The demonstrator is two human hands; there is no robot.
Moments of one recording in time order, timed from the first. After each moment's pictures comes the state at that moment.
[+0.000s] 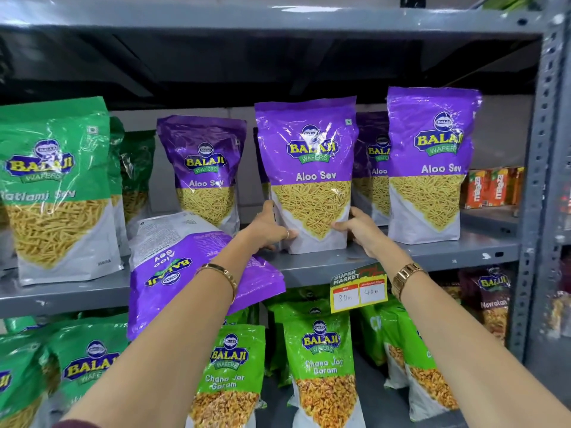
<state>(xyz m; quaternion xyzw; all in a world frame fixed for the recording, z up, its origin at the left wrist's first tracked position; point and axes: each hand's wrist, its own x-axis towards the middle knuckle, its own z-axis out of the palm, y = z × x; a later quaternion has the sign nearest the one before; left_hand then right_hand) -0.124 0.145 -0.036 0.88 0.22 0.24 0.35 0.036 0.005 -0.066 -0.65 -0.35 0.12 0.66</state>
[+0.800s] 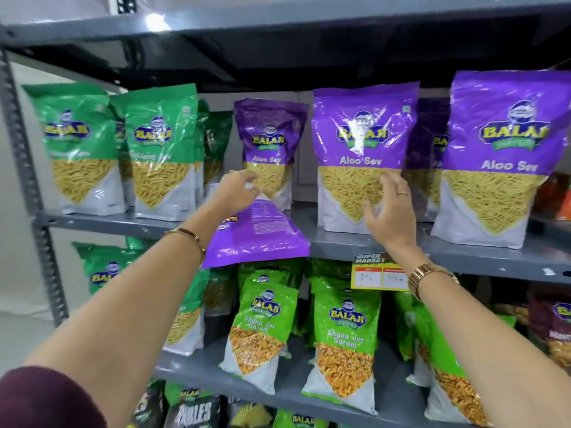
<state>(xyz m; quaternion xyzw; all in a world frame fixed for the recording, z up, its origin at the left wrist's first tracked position) -0.251 0.147 -0.018 0.85 0.33 0.40 0.10 -0.014 -0.014 -0.067 -0.62 -0.49 -0.38 0.47</state>
